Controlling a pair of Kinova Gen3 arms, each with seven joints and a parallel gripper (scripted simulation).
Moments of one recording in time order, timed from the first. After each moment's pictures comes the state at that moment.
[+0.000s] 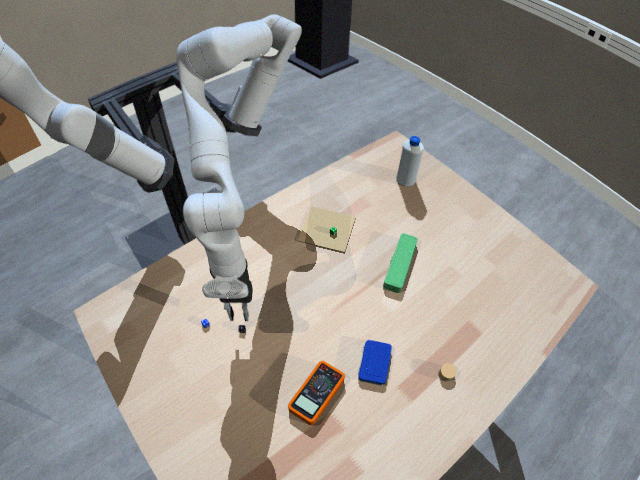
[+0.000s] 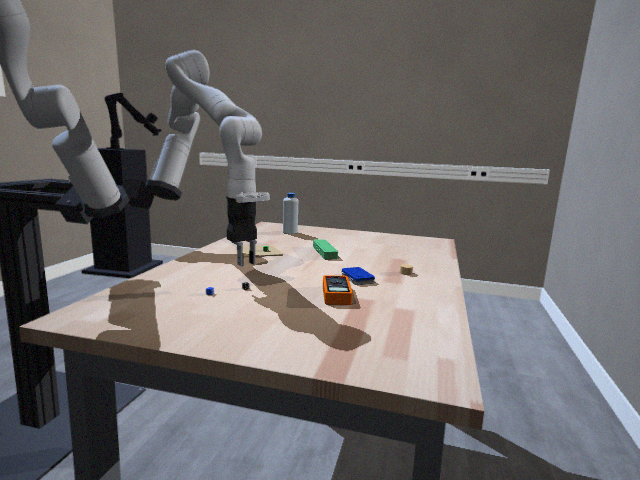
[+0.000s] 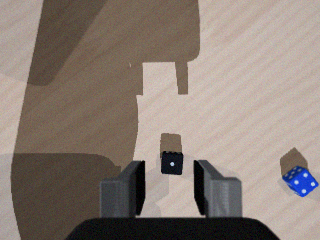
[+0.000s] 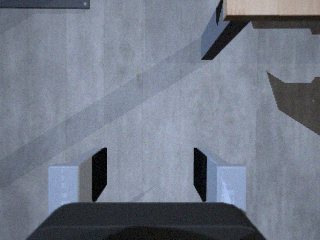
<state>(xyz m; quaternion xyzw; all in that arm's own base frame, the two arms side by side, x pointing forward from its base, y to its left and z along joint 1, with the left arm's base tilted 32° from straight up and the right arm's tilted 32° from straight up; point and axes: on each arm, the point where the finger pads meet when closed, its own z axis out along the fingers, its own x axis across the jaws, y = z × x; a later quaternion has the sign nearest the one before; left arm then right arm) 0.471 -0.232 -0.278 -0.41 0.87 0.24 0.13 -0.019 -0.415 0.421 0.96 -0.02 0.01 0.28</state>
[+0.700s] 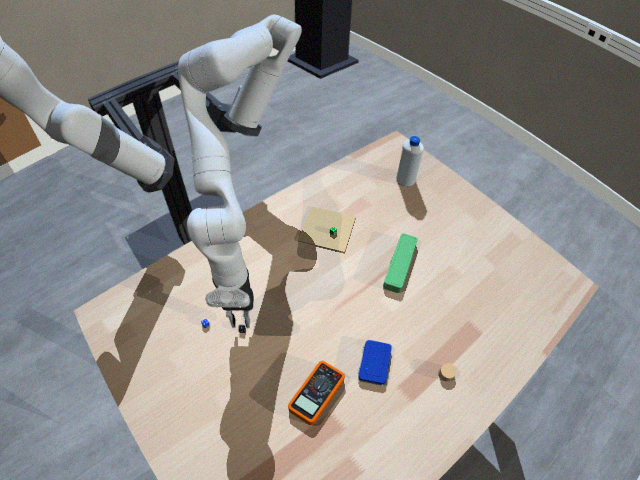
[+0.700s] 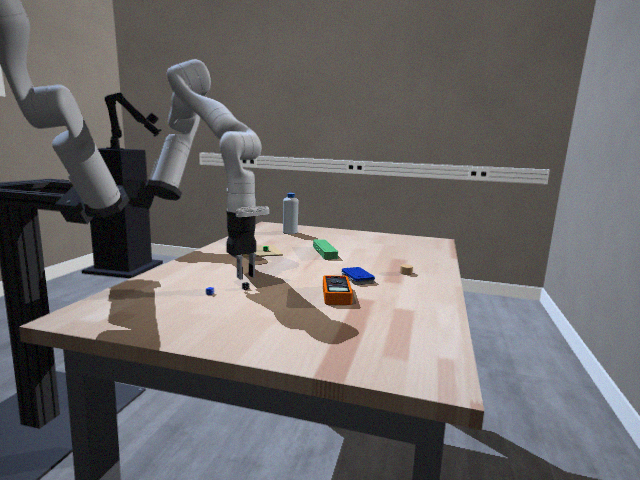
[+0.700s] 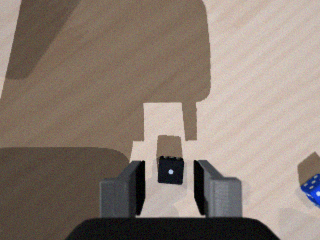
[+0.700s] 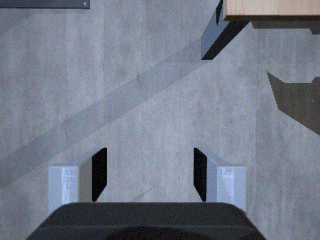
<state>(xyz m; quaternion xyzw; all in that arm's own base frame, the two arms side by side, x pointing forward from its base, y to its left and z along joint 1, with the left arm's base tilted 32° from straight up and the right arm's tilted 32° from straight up) 0.471 -0.214 -0.310 -0.41 0.87 0.25 0.13 -0.019 -0.415 0.421 0.96 -0.02 0.01 0.28</state>
